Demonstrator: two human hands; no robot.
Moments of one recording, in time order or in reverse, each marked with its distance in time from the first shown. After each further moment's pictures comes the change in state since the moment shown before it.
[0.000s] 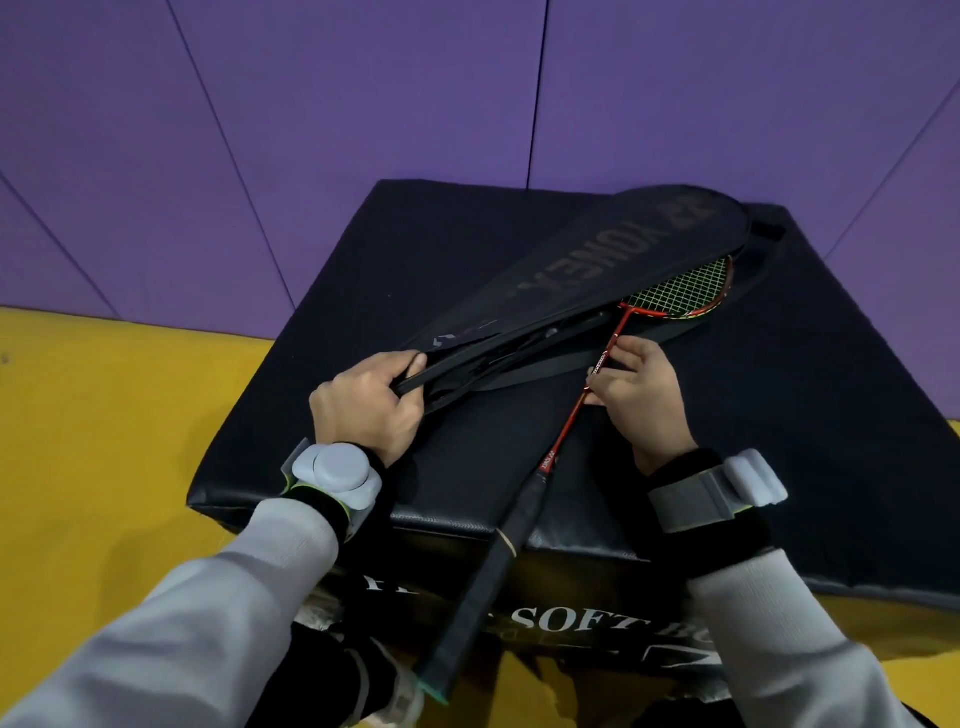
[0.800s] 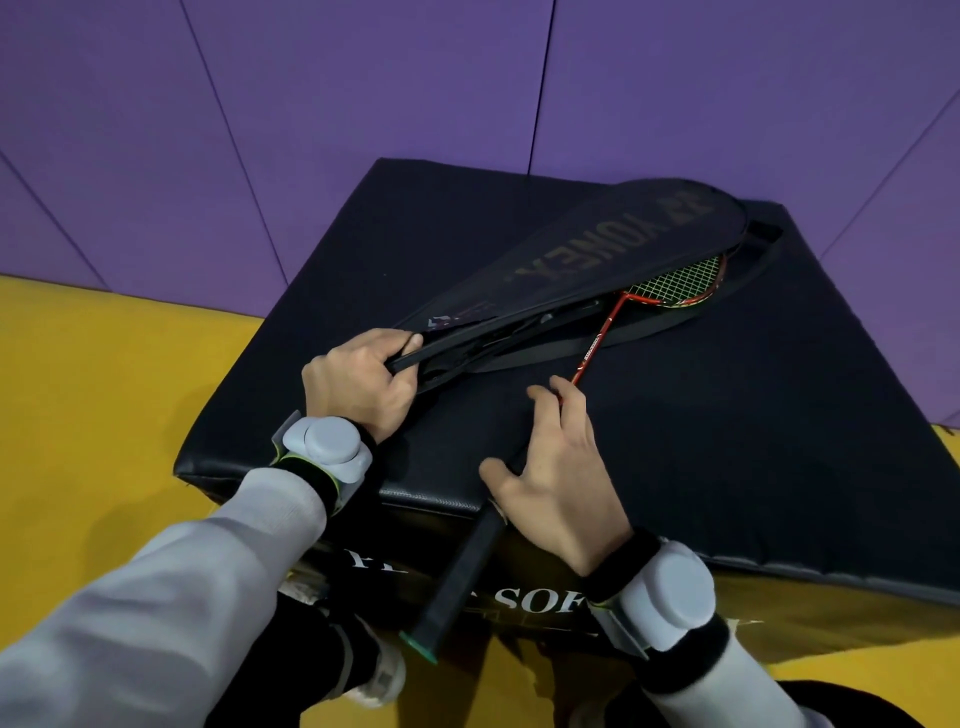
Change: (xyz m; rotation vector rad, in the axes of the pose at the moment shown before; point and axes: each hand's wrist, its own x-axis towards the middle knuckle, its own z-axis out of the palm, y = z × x) left_hand 0.000 -0.001 0.003 0.016 0.007 0.030; right_hand -0.113 -0.009 0.030 -0.712 -0.260 -0.312
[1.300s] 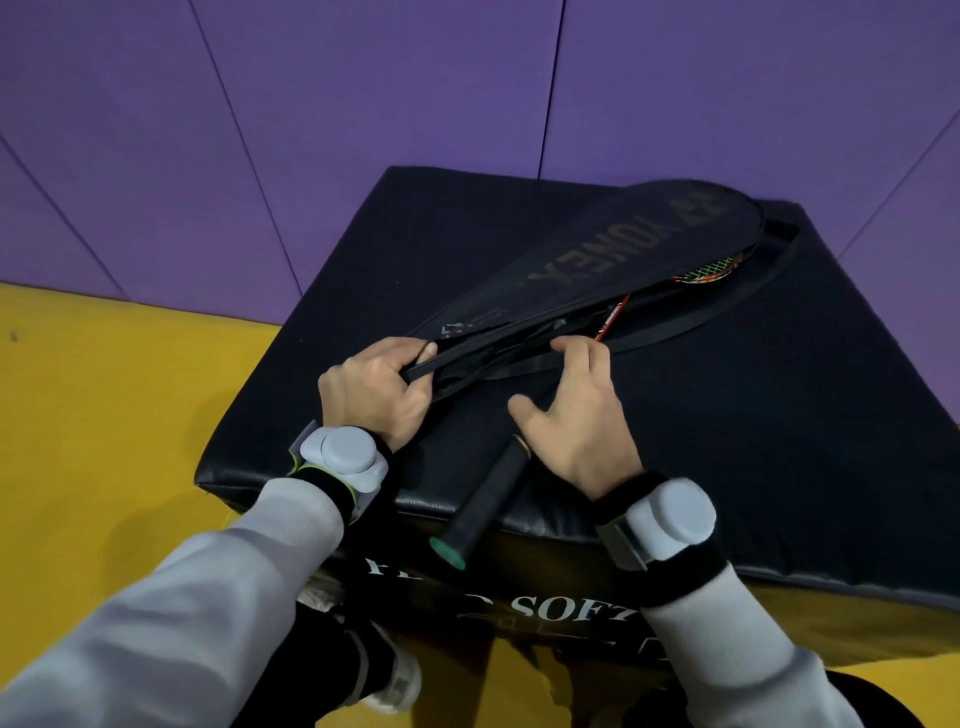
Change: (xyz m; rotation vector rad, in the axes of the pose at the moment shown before) left_hand 0.000 -0.002 -0.001 0.007 -0.004 0.012; right_hand 0.052 0.000 -0.009 0.103 0.121 0.026
